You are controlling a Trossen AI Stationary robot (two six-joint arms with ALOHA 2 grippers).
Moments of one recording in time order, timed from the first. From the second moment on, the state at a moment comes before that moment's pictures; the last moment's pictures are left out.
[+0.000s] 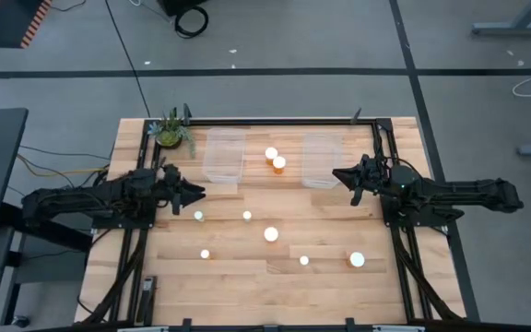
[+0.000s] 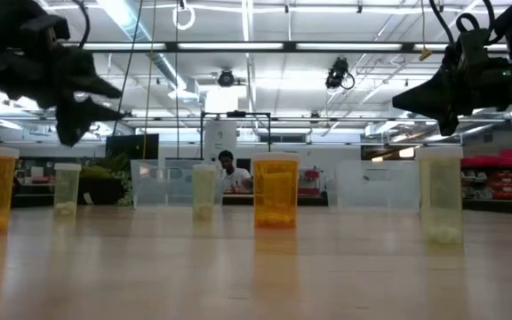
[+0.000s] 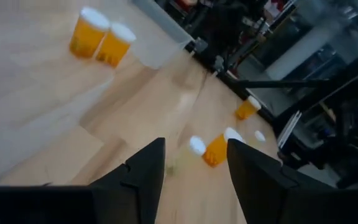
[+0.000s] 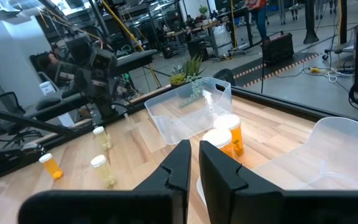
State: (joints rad) left arm 0.15 0.26 0.12 -0.08 0.04 -0.65; right arm -0.13 0.29 0.01 0.25 0.23 0.31
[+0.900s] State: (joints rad) left arm 0.06 0.89 0.70 -0.87 0.04 -0.51; right arm -0.13 0.29 0.01 0.23 0.23 0.31
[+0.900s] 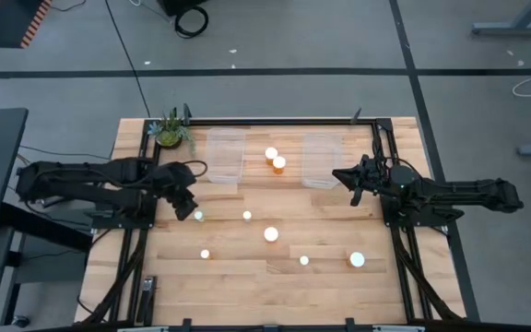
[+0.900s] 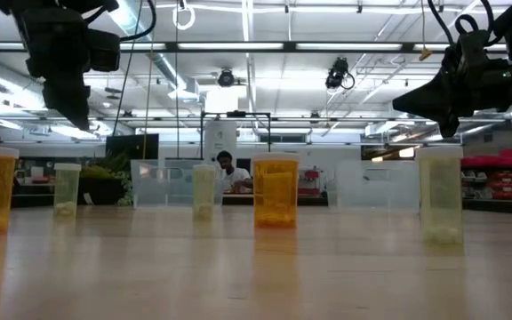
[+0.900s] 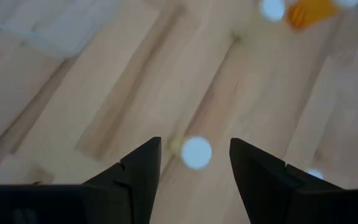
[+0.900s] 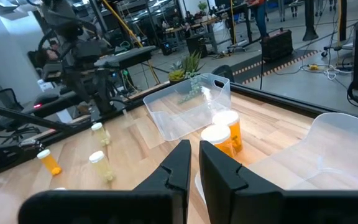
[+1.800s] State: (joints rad) left arm -0.13 1.13 0.96 -1.17 0.01 -0.67; right arm -0.14 0.29 0.01 0.22 0.23 0.31
